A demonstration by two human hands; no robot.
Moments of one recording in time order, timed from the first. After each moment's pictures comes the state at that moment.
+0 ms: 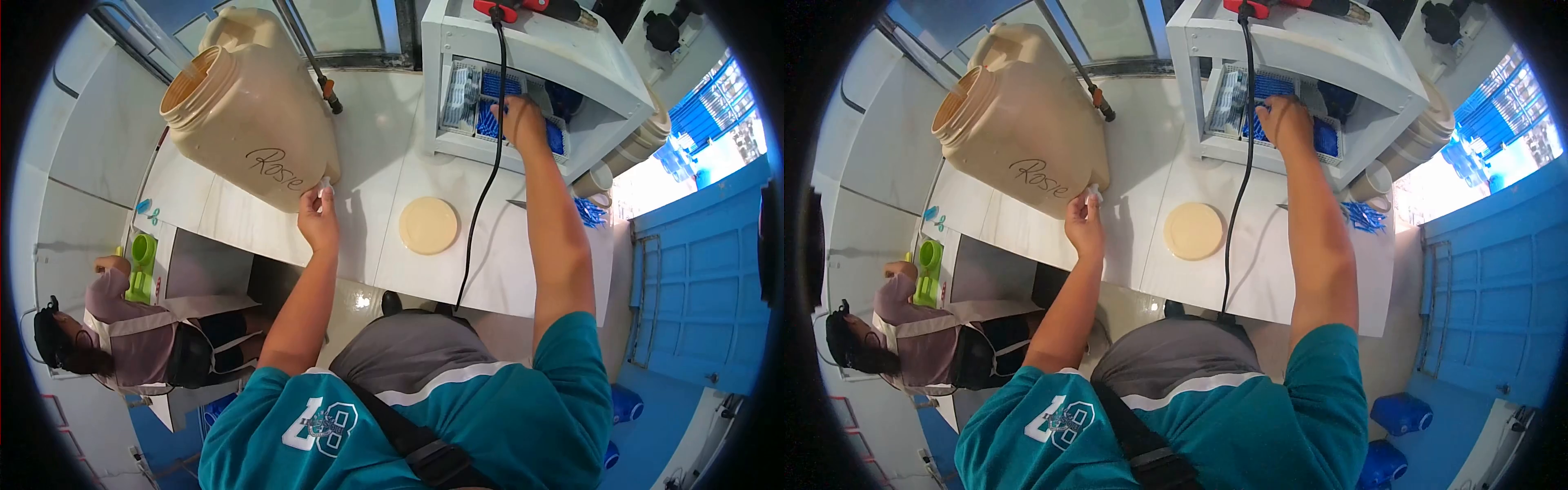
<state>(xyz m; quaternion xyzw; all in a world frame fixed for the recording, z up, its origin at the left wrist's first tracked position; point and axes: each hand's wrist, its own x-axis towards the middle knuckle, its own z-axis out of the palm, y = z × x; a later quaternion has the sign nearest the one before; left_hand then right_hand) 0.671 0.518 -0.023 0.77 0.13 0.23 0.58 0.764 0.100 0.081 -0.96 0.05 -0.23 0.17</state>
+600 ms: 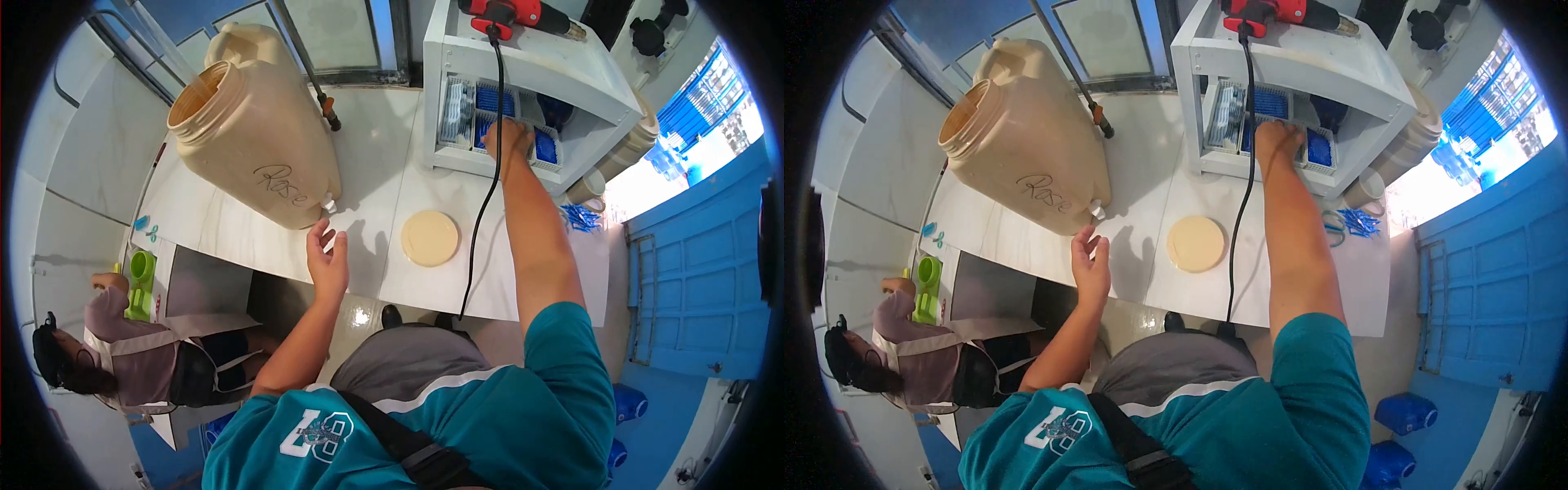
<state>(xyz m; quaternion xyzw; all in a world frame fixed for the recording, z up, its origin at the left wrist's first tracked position) 0.604 0.519 0.009 0.75 0.07 0.12 0.65 0.786 0.119 0.045 -0.98 0.19 -0.04 -0.01</state>
